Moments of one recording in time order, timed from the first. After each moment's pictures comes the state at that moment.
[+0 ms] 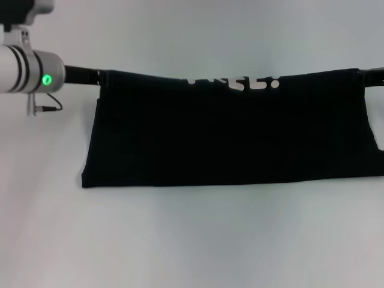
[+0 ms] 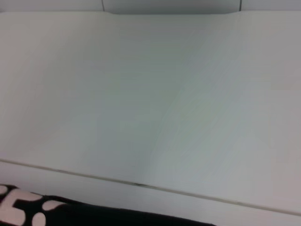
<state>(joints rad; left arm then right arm) -0.95 -1.98 0.62 0.45 2.48 0.75 -2.18 0.91 1.89 -0.42 -0.36 -2.47 -0.72 1.88</state>
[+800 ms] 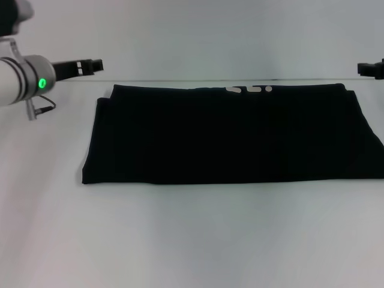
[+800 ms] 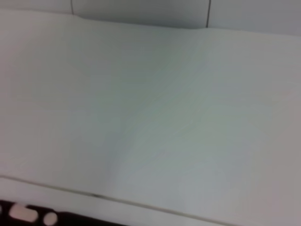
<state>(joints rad) -0.88 -2.07 0.63 0.51 2.35 0.48 -2.17 0.89 1.90 -0.48 -0.43 -2.46 -0.68 1.89</state>
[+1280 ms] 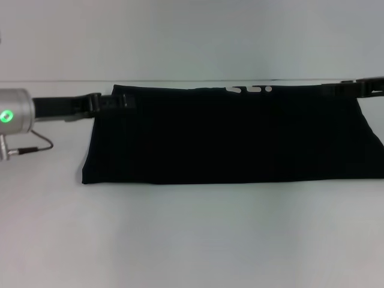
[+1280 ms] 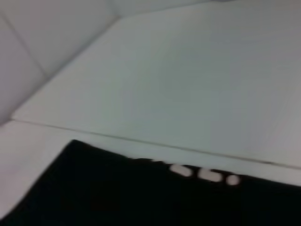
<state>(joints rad) -0.69 -2.01 0.59 0.69 2.18 1.28 -2.24 0.81 1.89 -0.47 -0.58 -2.35 -1.26 1.97</state>
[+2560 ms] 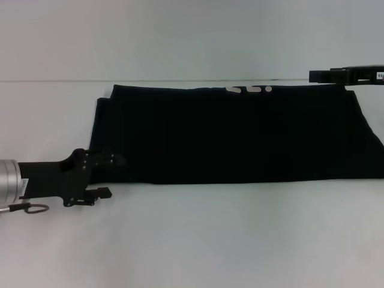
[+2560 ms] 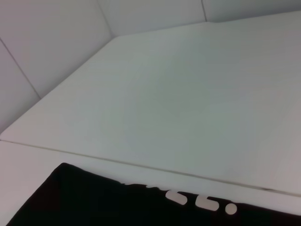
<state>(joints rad) -0.62 -1.99 0.45 0.51 2.33 1.39 -2.79 0.84 1.93 -0.48 -0.58 -2.33 -1.16 1.97</state>
